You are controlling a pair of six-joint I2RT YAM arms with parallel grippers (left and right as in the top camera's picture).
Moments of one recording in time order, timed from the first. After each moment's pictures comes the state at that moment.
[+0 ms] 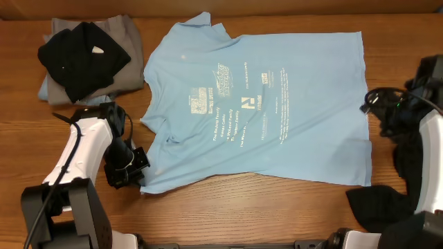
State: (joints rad) left arm 0.12 1.63 1.01 -1.32 0.16 -0.34; right arm -0.35 1.51 1.37 -1.18 -0.13 0.44
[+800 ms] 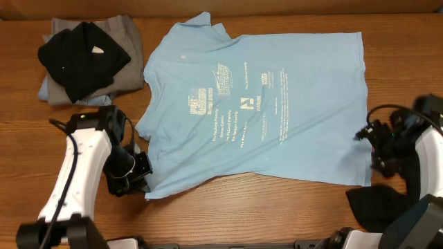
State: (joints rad) left arm 0.09 1.45 1.01 -1.46 0.24 -0.33; right arm -0.51 1.51 1.05 -1.09 -0.23 0.49
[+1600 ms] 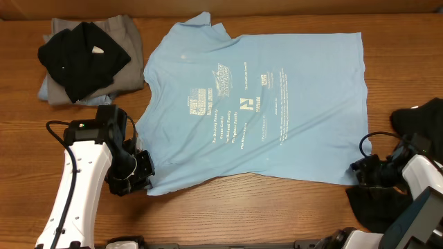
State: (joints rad) left arm 0.05 1.36 1.01 -1.42 0.25 -0.33; right arm -0.60 1.51 0.71 -0.79 -0.26 0.55
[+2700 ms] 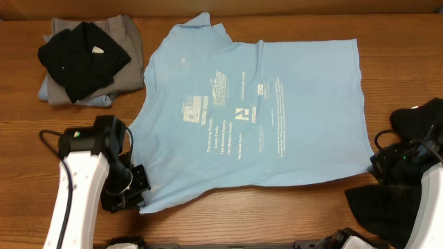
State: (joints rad) left arm 0.05 1.27 1.01 -1.61 0.18 -0.37; right arm -0.60 1.23 0.99 -1.23 -0.26 0.47
